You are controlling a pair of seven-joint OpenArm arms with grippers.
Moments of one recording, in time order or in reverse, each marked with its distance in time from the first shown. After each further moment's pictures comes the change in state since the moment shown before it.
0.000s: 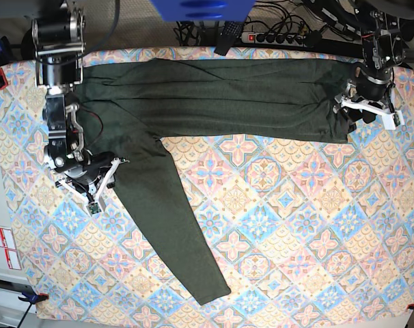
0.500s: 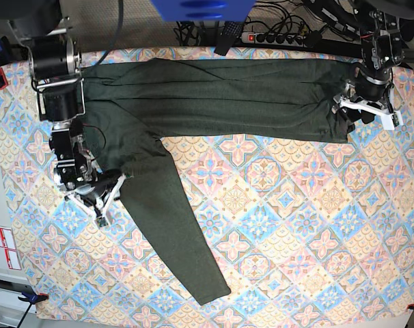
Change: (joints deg) left arm 0.0 0.2 0.2 0.0 0.0 -0.1 0.0; right arm 12.1 0.0 -7.6 -23.4 -0.2 -0.1 14.0
